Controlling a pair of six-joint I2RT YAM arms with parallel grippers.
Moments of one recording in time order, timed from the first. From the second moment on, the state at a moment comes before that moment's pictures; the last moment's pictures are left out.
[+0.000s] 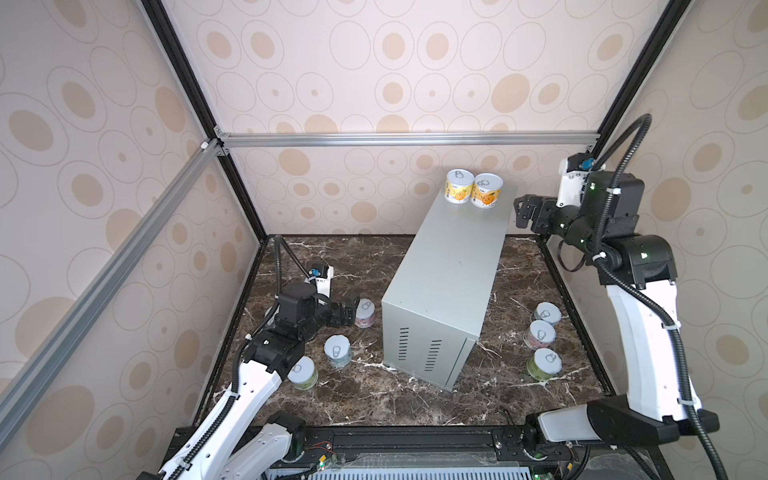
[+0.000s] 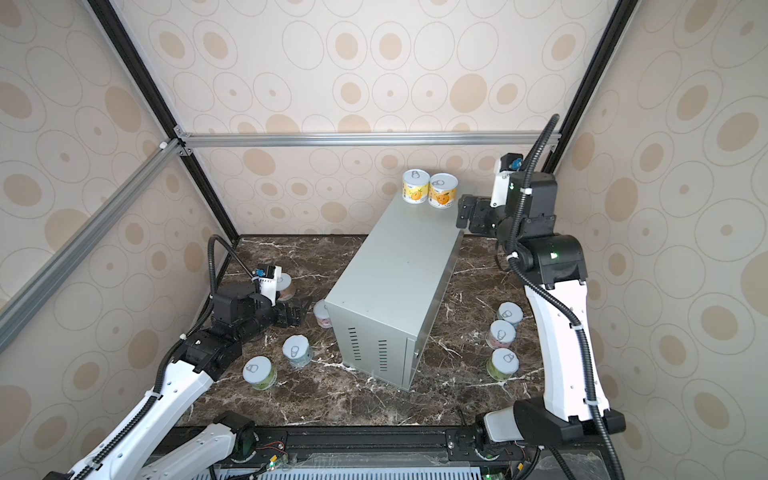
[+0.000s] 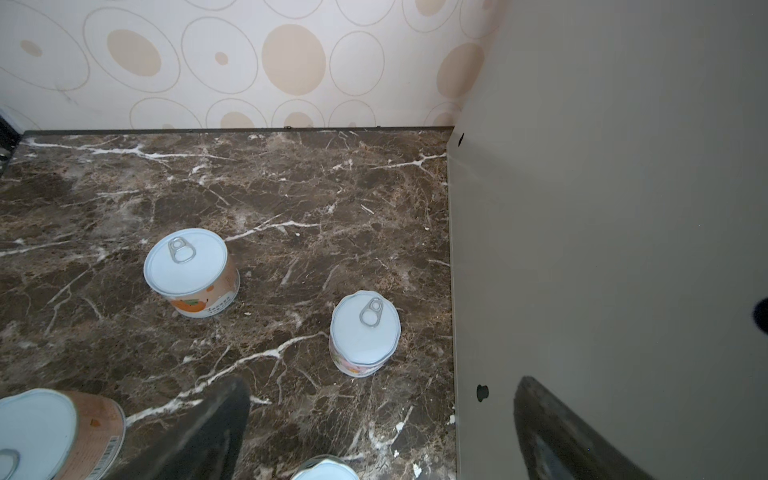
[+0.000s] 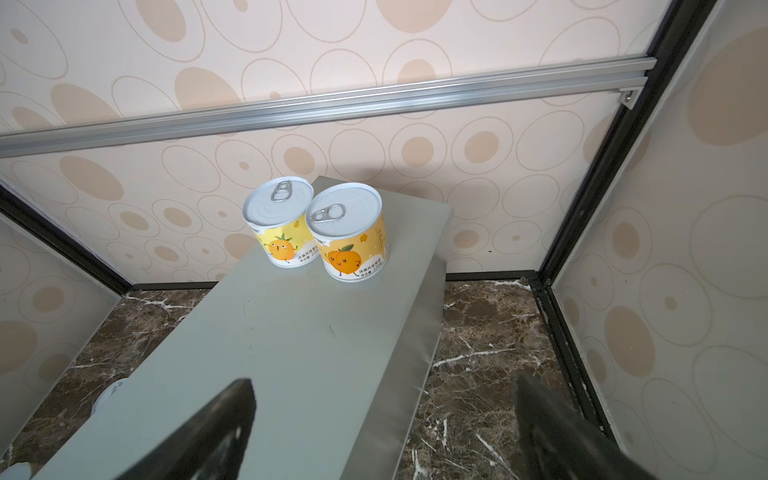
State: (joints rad) left arm -0.35 0.88 0.82 -0.45 0.04 -0.20; right arm 0.17 1.37 1.99 -0.95 0.09 0.16
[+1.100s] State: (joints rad) left arm -0.35 0.95 0.62 -0.45 -0.10 -0.41; right arm 0.17 0.52 0.89 -0.75 0.24 0.47
